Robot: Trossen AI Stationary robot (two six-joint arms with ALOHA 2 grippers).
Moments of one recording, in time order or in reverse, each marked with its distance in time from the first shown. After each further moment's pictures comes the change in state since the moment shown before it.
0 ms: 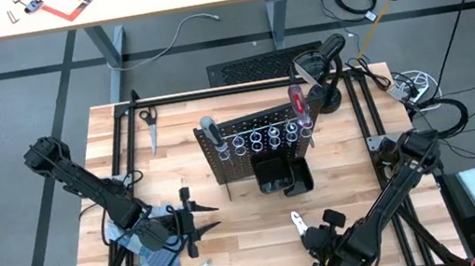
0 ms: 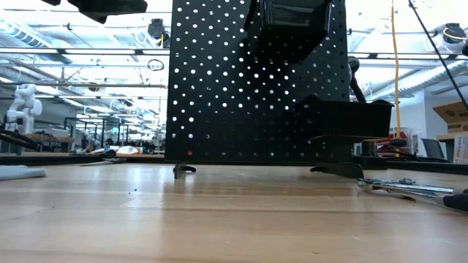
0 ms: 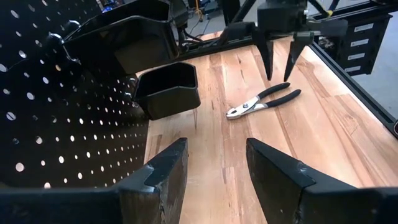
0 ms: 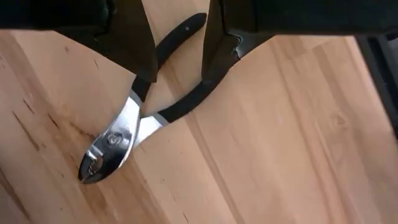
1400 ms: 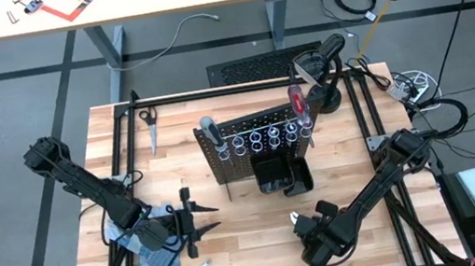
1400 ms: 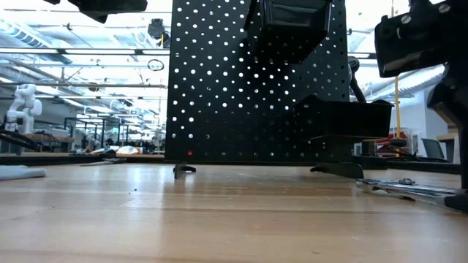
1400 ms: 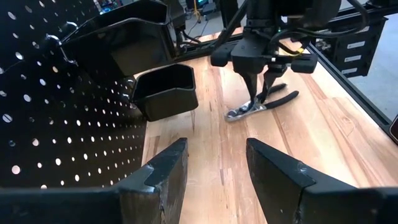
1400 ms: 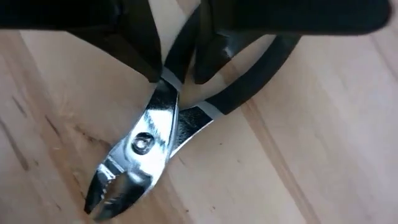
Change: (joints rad) left arm -0.001 0.000 0.000 0.007 0.008 0.001; right arm -0.136 0.047 -0.110 0.086 -0.182 -0.069
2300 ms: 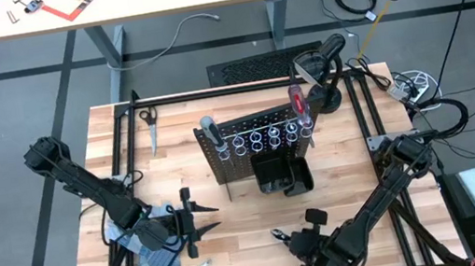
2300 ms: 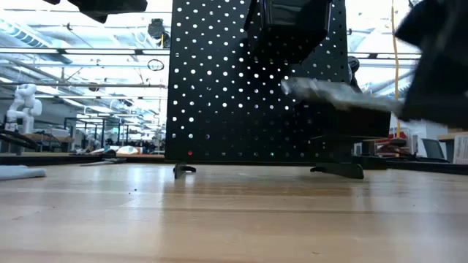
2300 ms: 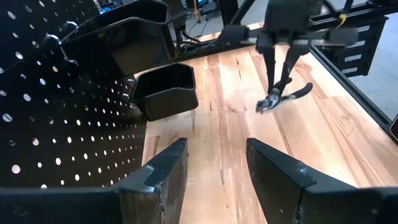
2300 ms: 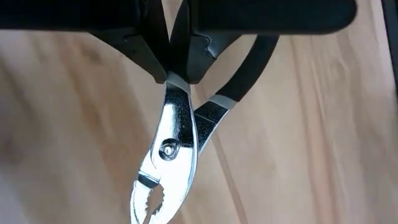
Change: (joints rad) left arm 0.000 0.000 0.000 -0.002 0.000 0.000; right arm 0.079 0.013 0.196 -0.036 0.314 -0.194
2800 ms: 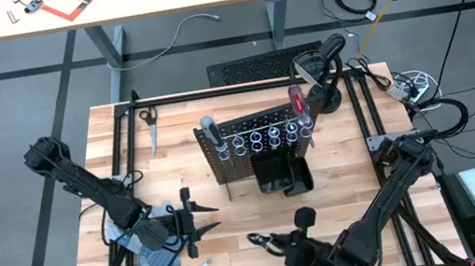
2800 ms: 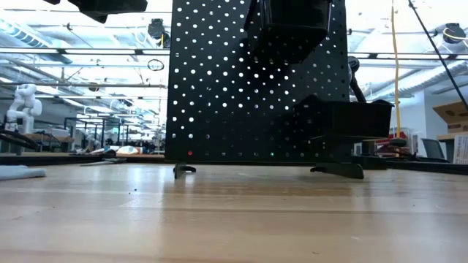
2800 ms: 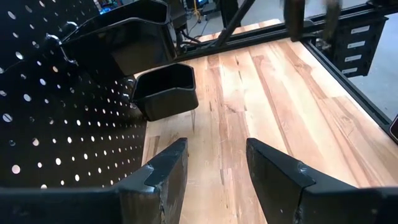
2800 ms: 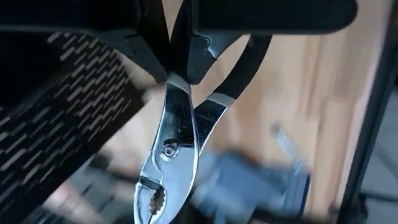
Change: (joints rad) left arm 0.000 0.000 0.000 0.001 0.000 0.000; right arm 0.009 -0.002 0.315 0.001 0.485 -0.485
